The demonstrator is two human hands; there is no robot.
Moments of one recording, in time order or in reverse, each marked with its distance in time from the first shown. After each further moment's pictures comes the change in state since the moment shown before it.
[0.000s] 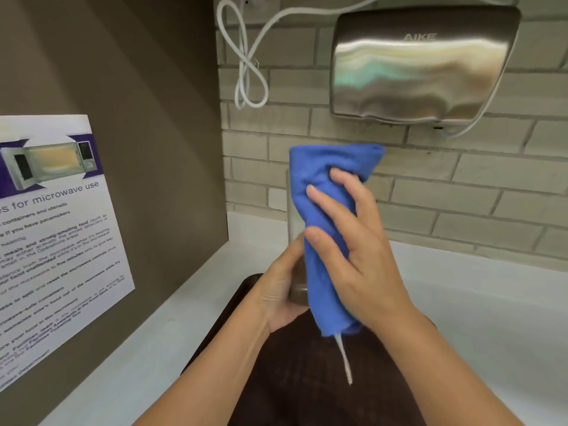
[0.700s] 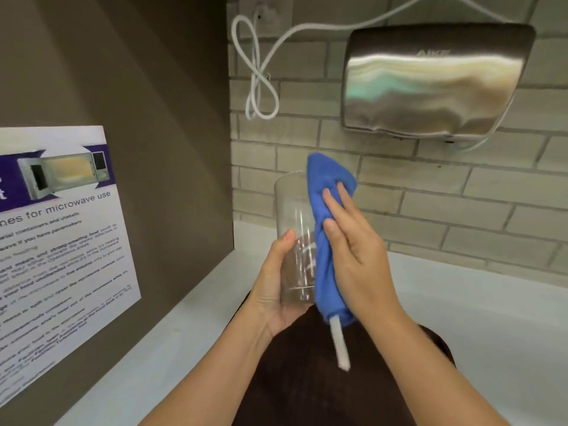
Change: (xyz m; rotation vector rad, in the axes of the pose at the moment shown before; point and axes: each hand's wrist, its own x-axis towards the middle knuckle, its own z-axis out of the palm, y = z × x) left_hand 0.011 0.006 -0.026 -0.127 0.132 0.018; right_hand 0.019 0.013 0.021 0.165 0.018 0.181
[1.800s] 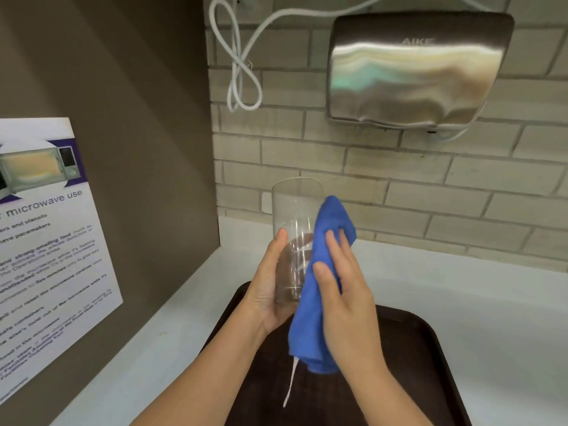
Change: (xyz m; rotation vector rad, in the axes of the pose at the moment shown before) left_hand 0.008 -0.012 -0.016 0.034 -0.002 -0.096; right_hand -0.052 0.018 0.021 0.146 0.129 0.262
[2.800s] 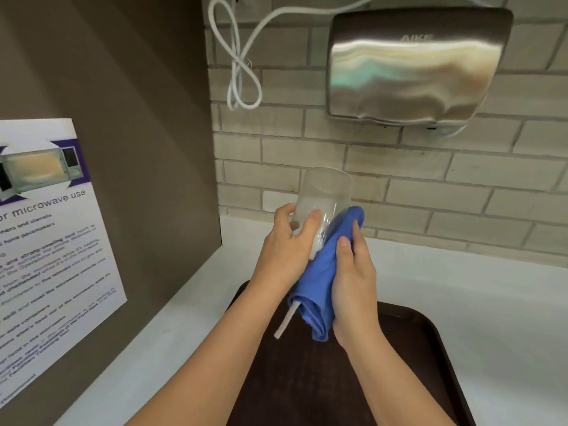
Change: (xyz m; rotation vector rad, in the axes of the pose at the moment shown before) left_hand 0.007 0.028 0.035 0.858 0.429 0.363; right_hand 0.026 0.010 0.004 0.296 0.158 0.266
